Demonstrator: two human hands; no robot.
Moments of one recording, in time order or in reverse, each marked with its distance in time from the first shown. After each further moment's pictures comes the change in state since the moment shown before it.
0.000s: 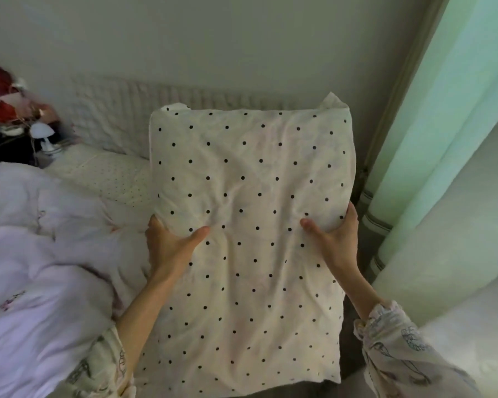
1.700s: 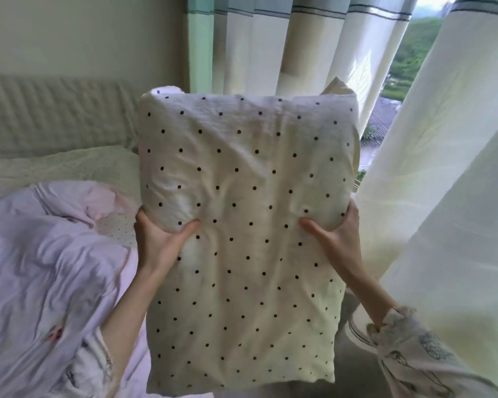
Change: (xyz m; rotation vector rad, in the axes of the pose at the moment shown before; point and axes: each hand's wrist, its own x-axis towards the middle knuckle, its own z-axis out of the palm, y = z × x) left_hand -0.454 -0.109 -0.575 -0.353 -0.708 0.281; right_hand -0.920 -0.265 -0.170 -0.255 0.632 0.040
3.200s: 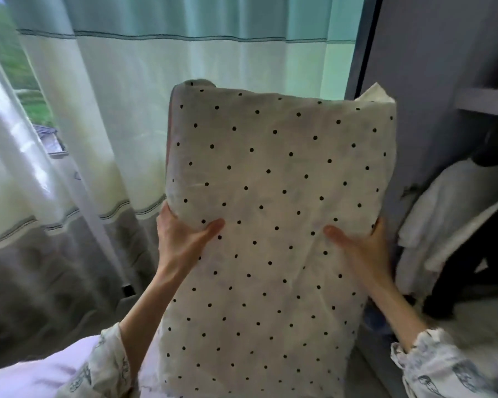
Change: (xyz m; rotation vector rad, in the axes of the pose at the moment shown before) left_hand -0.262 0.084 -0.340 -0.330 -1.491 0.337; right_hand -0.733 -0.327 0.058 -0.311 1.409 0.266
